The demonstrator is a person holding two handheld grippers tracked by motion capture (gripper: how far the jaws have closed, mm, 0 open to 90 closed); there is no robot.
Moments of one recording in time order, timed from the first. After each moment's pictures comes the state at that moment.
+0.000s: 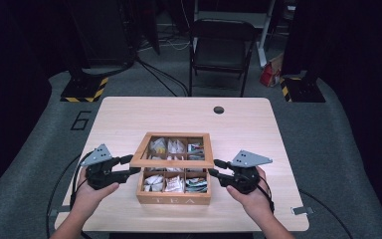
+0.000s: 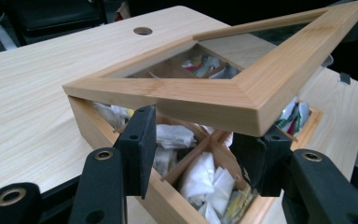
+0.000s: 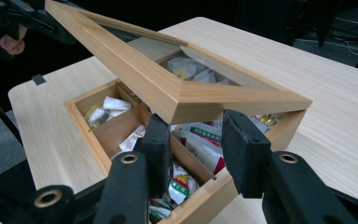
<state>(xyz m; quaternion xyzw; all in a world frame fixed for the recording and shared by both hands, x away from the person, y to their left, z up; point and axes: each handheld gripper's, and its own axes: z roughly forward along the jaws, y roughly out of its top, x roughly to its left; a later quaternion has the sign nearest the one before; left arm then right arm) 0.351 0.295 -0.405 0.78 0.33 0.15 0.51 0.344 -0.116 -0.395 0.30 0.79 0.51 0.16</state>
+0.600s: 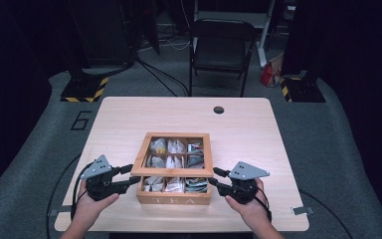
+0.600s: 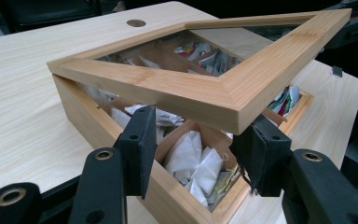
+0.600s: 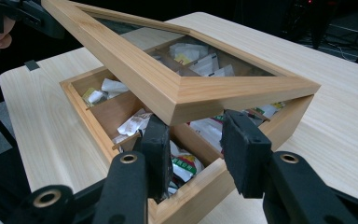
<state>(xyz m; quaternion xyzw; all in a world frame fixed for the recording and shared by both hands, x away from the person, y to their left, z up) 0.333 0.297 -0.427 0.78 0.33 0.14 0.52 0.329 -0.114 -0.422 0.29 0.79 0.51 0.18</state>
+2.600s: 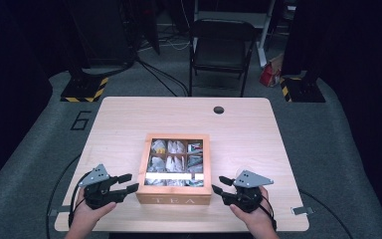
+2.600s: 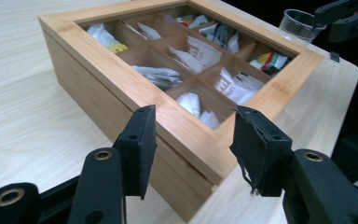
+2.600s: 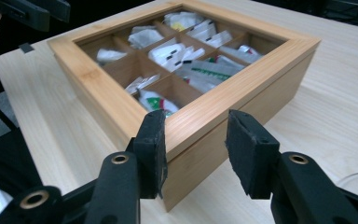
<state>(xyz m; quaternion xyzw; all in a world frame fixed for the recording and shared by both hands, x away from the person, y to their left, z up) 0.325 0.308 -0.450 0.78 0.35 0.12 0.51 0.316 -0.129 -0.443 0.32 0.79 0.49 0.16</state>
